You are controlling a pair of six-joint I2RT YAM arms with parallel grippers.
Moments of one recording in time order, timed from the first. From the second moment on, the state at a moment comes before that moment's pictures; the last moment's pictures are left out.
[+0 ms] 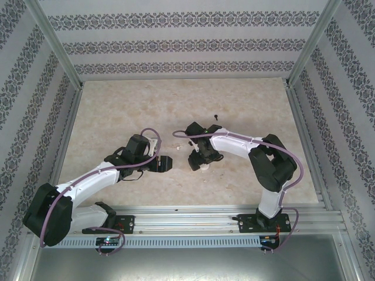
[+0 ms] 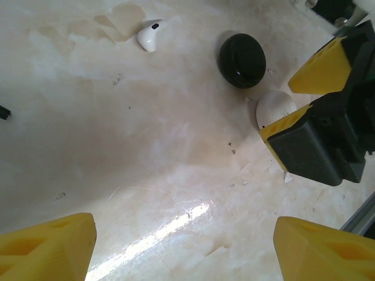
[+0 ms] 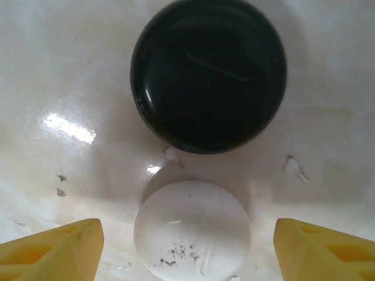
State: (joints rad) left arm -0.51 1.19 0.59 -0.26 0.34 -0.48; right arm 0.72 1.84 1.20 -0.84 -0.03 0.24
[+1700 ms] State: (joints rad) left arm -0.48 1.09 0.84 -0.41 0.66 -0.66; right arm 0.85 1.33 1.08 -0.56 -0.20 -0.15
